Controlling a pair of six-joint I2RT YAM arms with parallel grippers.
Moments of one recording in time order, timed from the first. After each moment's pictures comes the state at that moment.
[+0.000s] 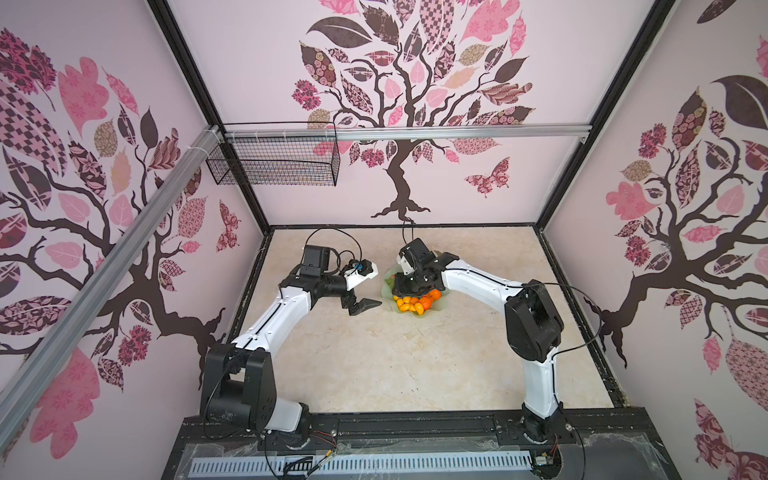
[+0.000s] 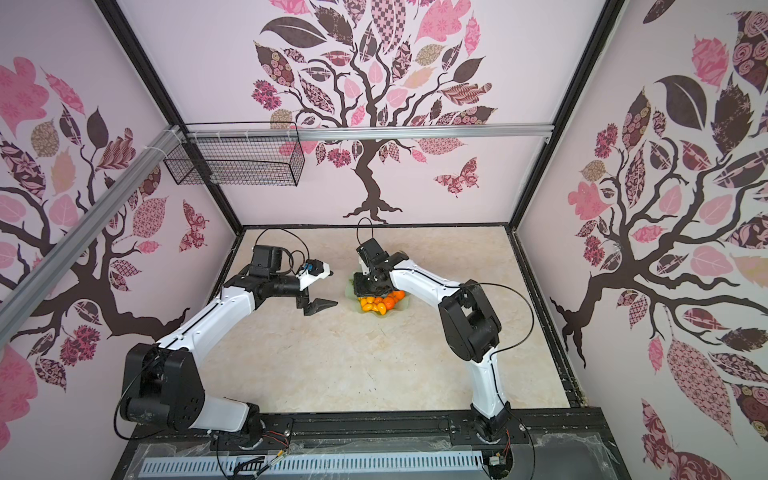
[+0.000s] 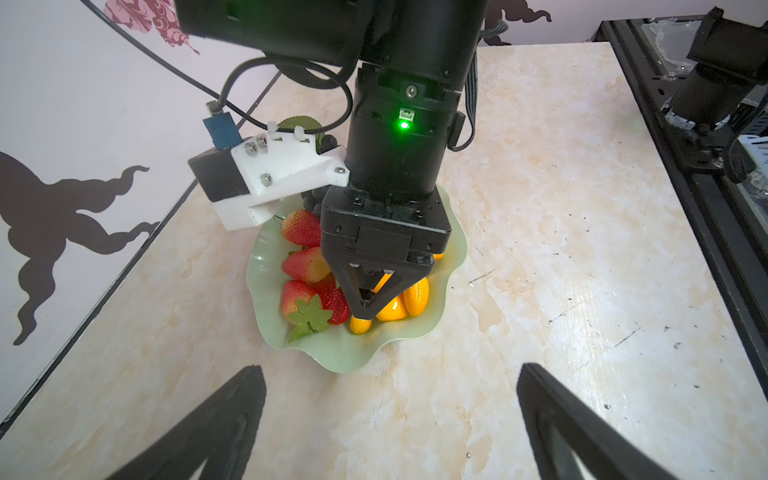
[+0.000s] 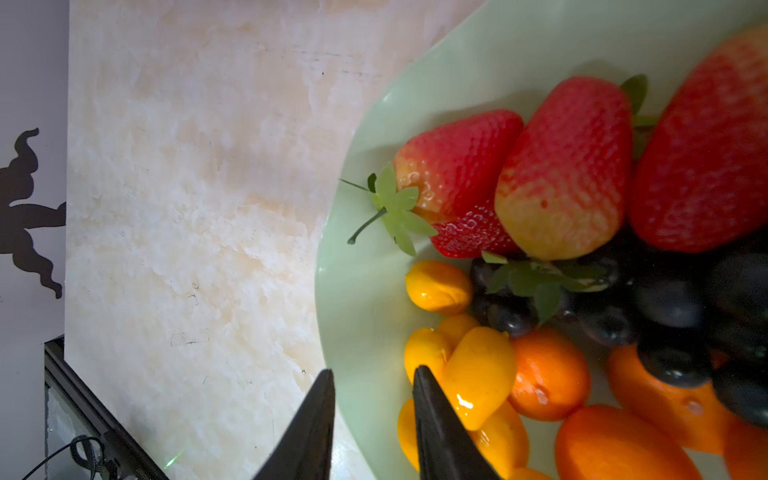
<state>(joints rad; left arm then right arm) -0.19 1.45 1.05 -0.44 0.89 0.91 0.66 2.03 1.63 -0.61 -0.23 0.52</state>
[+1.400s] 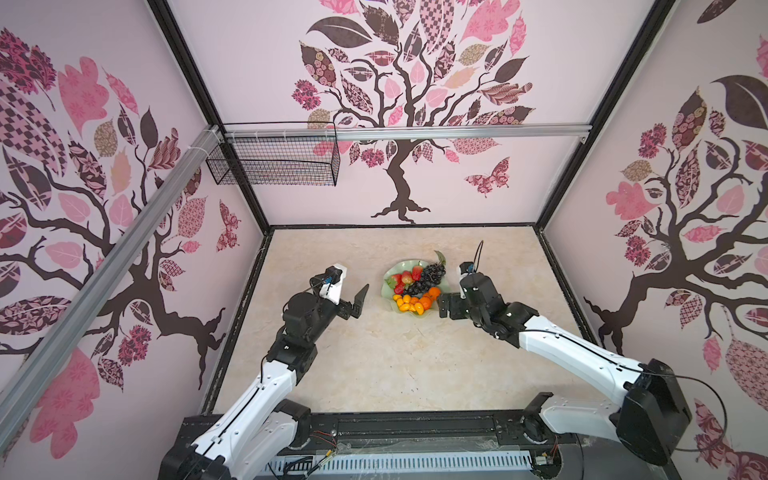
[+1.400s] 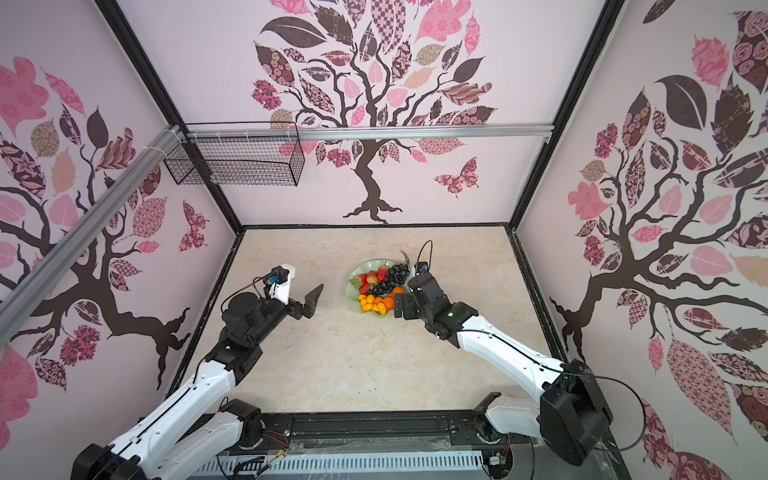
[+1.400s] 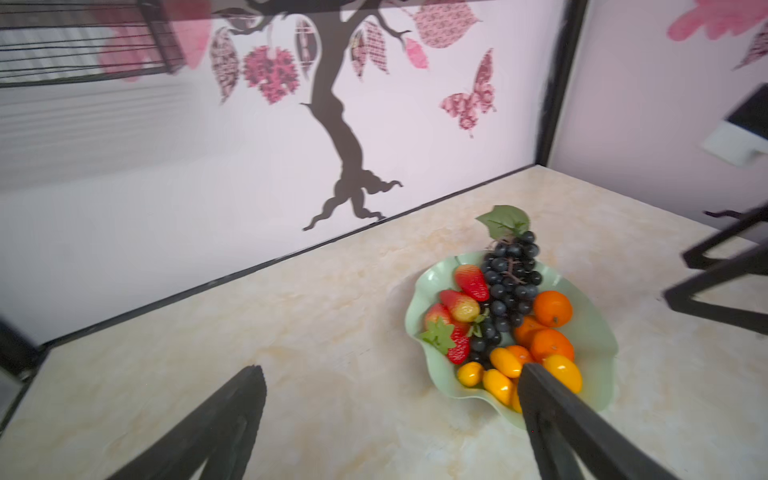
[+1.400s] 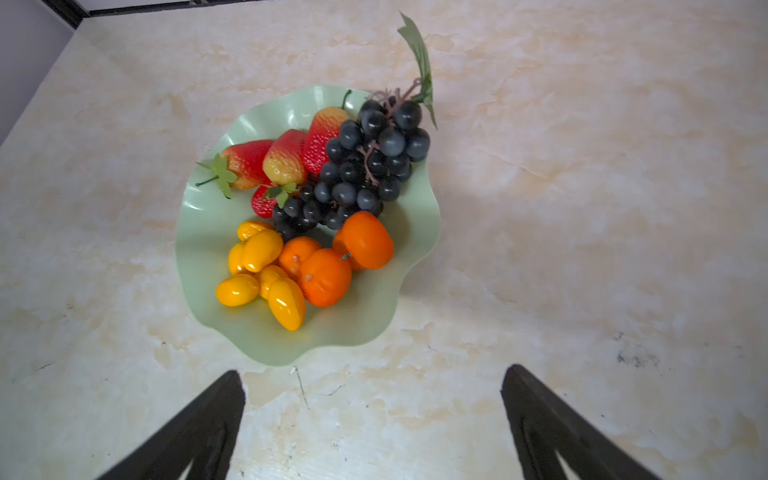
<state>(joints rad) -0.34 0.86 0.48 0.26 0.07 0.10 0.63 1.21 0.79 -0.31 0.24 0.45</state>
